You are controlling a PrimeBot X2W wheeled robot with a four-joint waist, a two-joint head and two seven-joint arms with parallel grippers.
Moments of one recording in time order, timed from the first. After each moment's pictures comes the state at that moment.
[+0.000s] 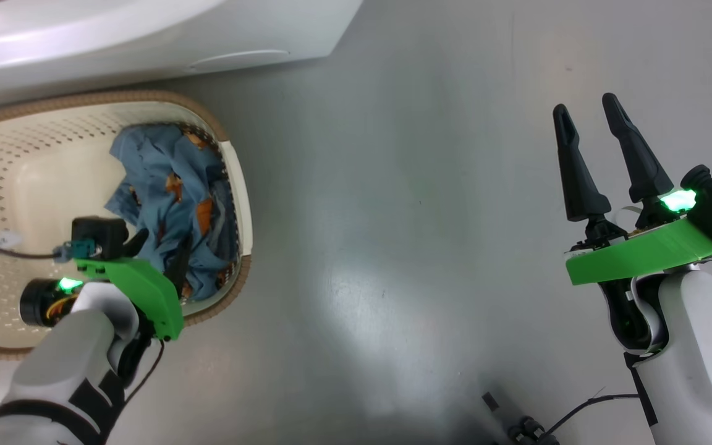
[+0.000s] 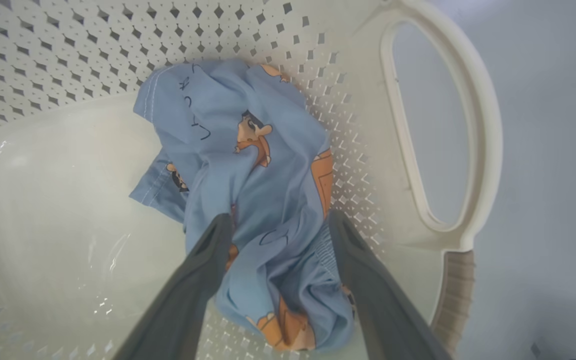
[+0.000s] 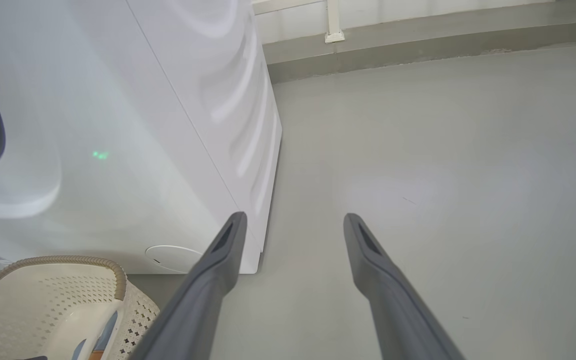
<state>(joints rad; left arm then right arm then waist) -0.83 0.25 -0.84 1.06 -0.84 -0.13 -0.22 -0.49 -0.20 0.17 0.21 0.46 0.12 -0.26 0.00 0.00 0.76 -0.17</state>
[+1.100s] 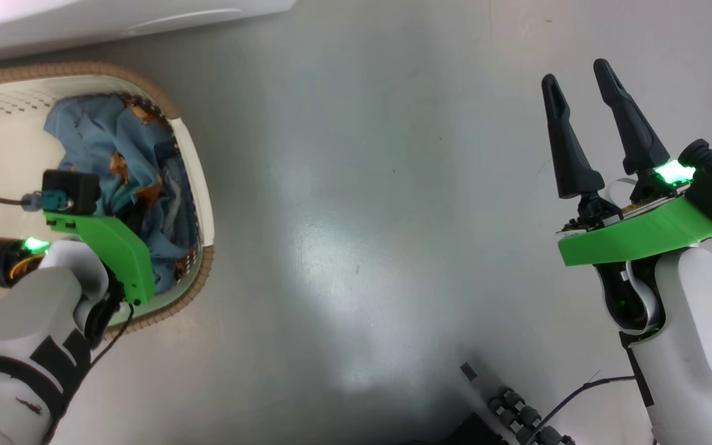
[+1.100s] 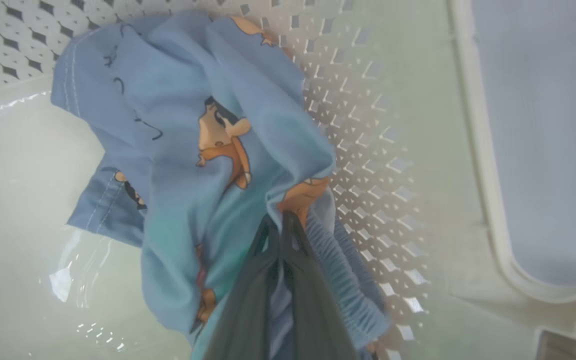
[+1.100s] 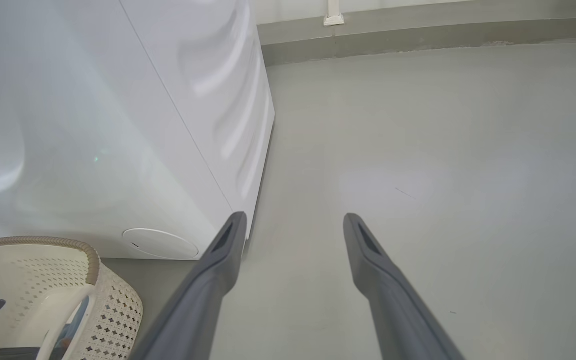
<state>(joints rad) -1.00 0.33 -1.20 1.07 -1.15 -0.13 -0.17 -0.55 -0.20 0.21 0.18 0.45 0.12 -0.26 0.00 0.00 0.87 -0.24</state>
